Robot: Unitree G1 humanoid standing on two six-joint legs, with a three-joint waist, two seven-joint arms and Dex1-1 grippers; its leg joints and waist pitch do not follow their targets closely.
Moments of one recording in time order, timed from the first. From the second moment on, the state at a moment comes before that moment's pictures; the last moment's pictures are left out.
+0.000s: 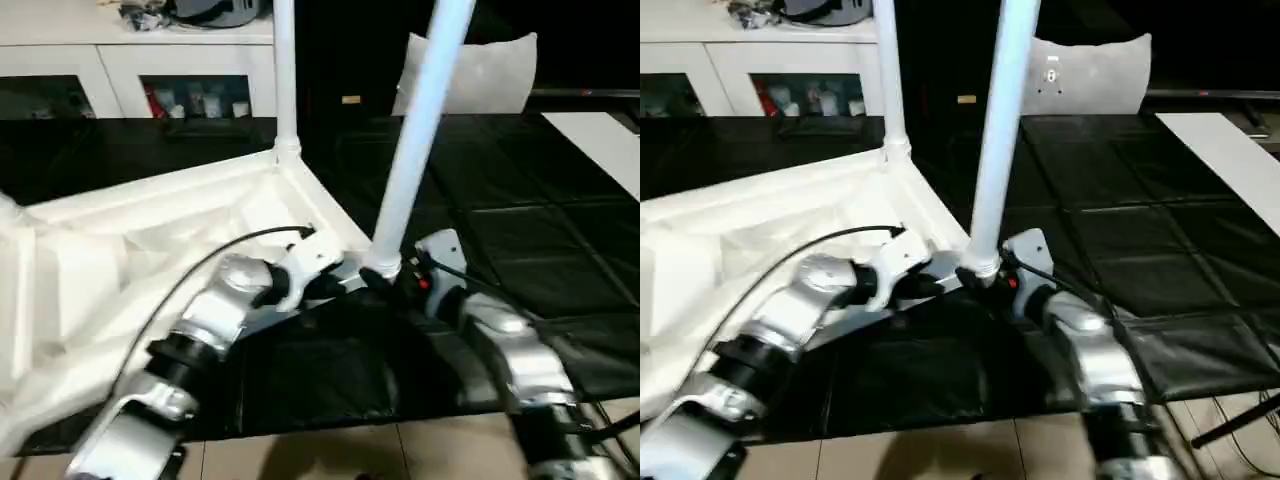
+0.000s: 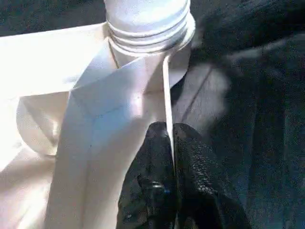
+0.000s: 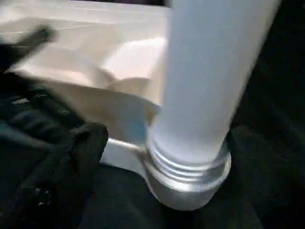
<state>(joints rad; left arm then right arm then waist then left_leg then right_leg) -0.62 0.27 -0.33 0.49 0.11 0.28 -0.93 -0.32 -0.26 0.05 0.23 0.14 0.24 0.73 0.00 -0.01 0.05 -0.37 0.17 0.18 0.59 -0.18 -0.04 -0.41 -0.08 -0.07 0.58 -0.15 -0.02</state>
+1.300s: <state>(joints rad) -0.59 0.46 -0.42 0.45 0.05 0.05 -1.32 -0.35 -0.46 0.19 0.25 0.21 0.23 1.20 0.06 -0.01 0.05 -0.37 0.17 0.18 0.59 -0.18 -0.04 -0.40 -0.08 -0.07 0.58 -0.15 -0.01</state>
